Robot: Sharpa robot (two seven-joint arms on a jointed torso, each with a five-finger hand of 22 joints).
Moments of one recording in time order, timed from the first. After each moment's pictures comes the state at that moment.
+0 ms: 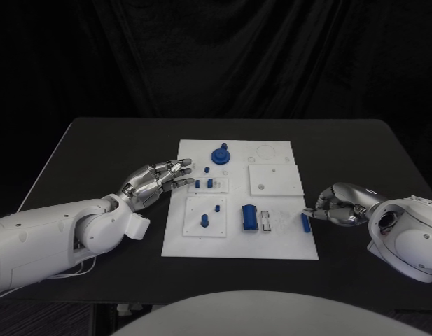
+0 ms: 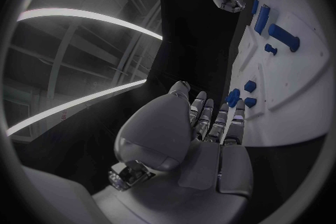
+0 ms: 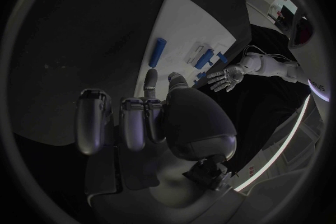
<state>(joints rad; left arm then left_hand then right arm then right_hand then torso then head) 1.02 -0.94 -0.21 1.47 -0.01 0.11 0.59 1.55 0.22 -0.13 0.28 0.60 0.53 0.15 0.06 0.06 0.14 0.13 0.46 0.05 0.10 0.21 0.32 0.04 0.13 0.20 0.29 0.06 0.38 1.14 -1.19 -0.25 1.88 -1.38 -0.35 -0.47 1.16 0.10 -0.20 0.26 0.49 0.87 0.03 0.64 0.84 1.46 -0.03 1.57 1.31 1.47 -0.09 1.57 1.31 0.05 1.47 0.02 1.41 1.31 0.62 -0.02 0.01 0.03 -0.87</state>
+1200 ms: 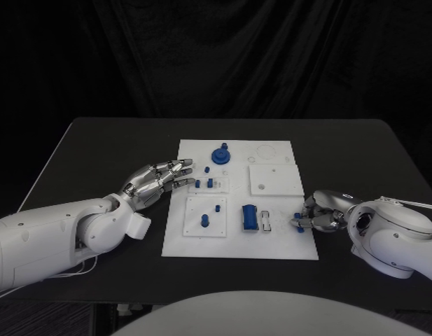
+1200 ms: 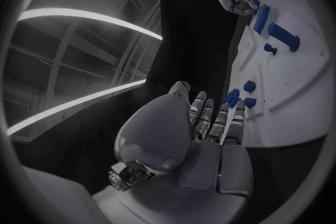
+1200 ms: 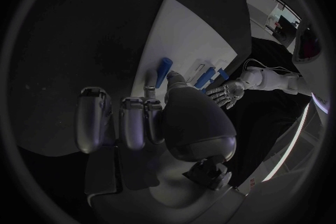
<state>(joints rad) 1.02 -0.93 -0.21 1.46 -0.01 0.11 0.59 1.55 0.22 -0.13 0.27 0.60 0.53 0.15 0.06 0.06 0.14 0.13 0.46 0.05 0.10 0.21 0.32 0.04 0.13 0.20 0.29 0.06 0.38 1.10 -1.08 -0.25 1.82 -1.40 -0.26 -0.50 1.22 0.11 -0.19 0.27 0.47 0.85 0.04 0.57 0.78 1.46 -0.03 1.57 1.31 1.47 -0.09 1.55 1.31 0.05 1.47 0.02 1.38 1.31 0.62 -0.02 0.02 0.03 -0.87</state>
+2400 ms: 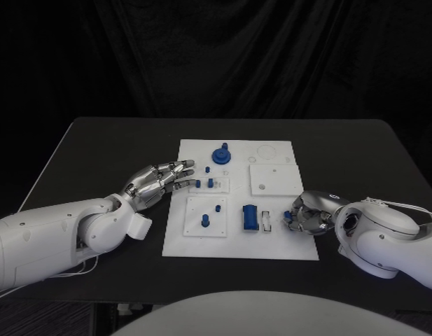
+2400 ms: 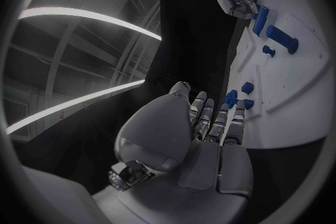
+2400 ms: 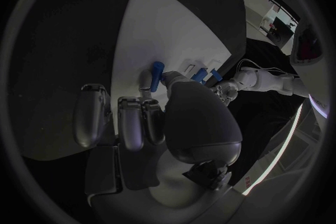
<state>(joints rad) 1.01 -0.93 -0.21 1.46 -0.01 0.12 0.58 1.55 0.23 -0.12 0.28 0.60 0.53 0.15 0.06 0.06 0.15 0.13 0.46 0.05 0.10 0.21 0.32 0.04 0.13 0.20 0.29 0.06 0.38 1.08 -1.03 -0.24 1.81 -1.39 -0.29 -0.48 1.31 -0.04 0.21 0.30 0.69 0.87 0.07 0.44 1.04 1.47 0.00 1.57 1.31 1.47 -0.06 1.52 1.31 0.05 1.46 0.04 1.33 1.31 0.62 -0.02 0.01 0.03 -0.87</state>
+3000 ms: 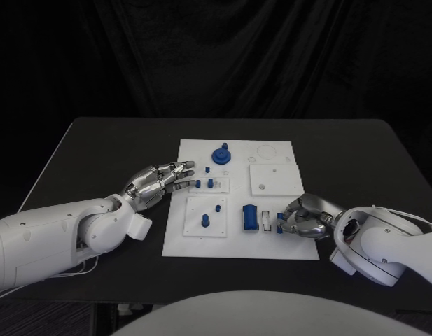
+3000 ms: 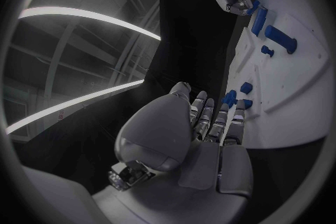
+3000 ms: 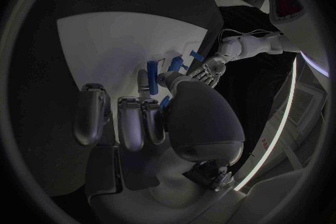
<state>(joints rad) 1.01 -0.93 -0.21 1.46 -0.01 0.12 0.57 1.56 0.23 -0.11 0.28 0.60 0.53 0.16 0.07 0.06 0.15 0.14 0.47 0.05 0.10 0.21 0.32 0.04 0.13 0.20 0.29 0.06 0.38 1.08 -1.04 -0.25 1.86 -1.05 -0.39 -0.35 1.25 -0.06 0.34 0.20 0.72 0.86 0.08 0.45 0.62 1.46 0.00 1.57 1.31 1.47 -0.06 1.52 1.31 0.05 1.46 0.04 1.32 1.31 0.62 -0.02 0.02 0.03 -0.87</state>
